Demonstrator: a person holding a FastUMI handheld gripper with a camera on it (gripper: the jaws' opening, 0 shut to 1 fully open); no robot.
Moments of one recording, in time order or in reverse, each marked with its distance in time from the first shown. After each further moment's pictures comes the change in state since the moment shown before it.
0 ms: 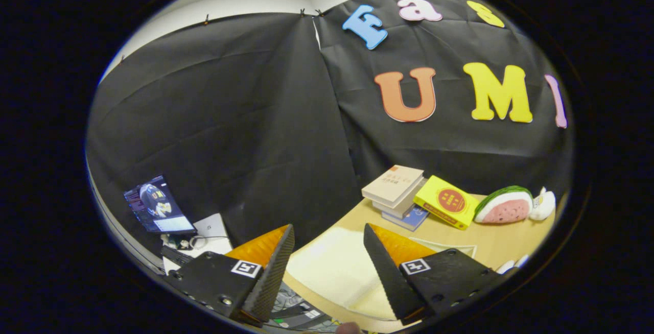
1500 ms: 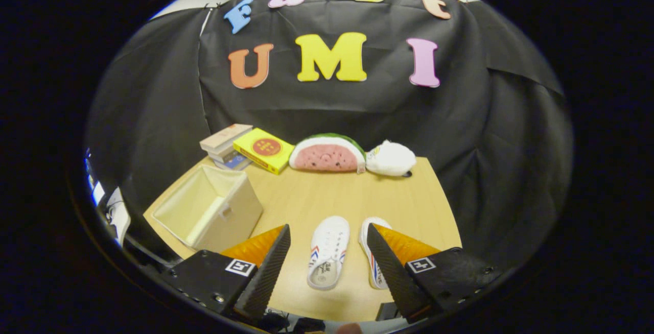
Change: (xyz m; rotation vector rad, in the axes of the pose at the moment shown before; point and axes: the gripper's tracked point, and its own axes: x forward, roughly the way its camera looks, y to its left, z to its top) arm -0.242 -0.390 -0.207 0.146 0.194 -0.591
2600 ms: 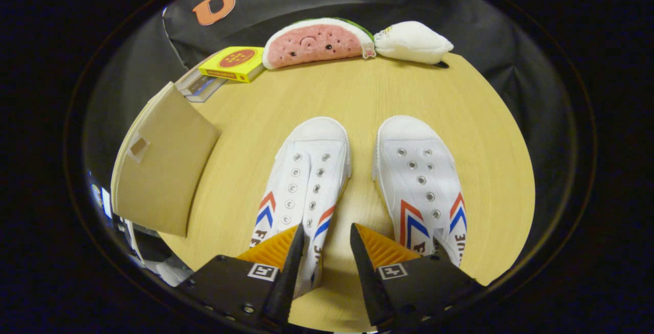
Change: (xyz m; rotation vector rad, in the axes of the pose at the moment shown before) arm 0.172 -0.024 -0.128 0.100 0.483 0.142
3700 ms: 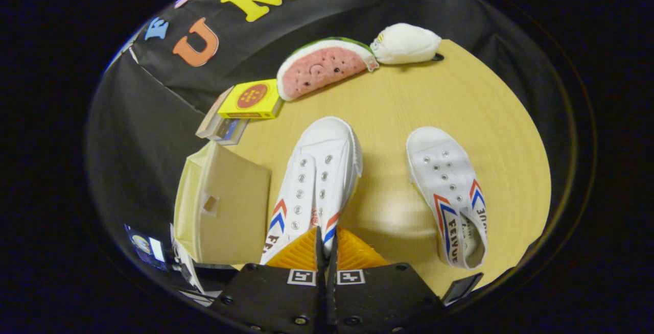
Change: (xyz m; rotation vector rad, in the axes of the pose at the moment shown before) arm -0.095 0.084 0.050 0.233 -0.076 0.185
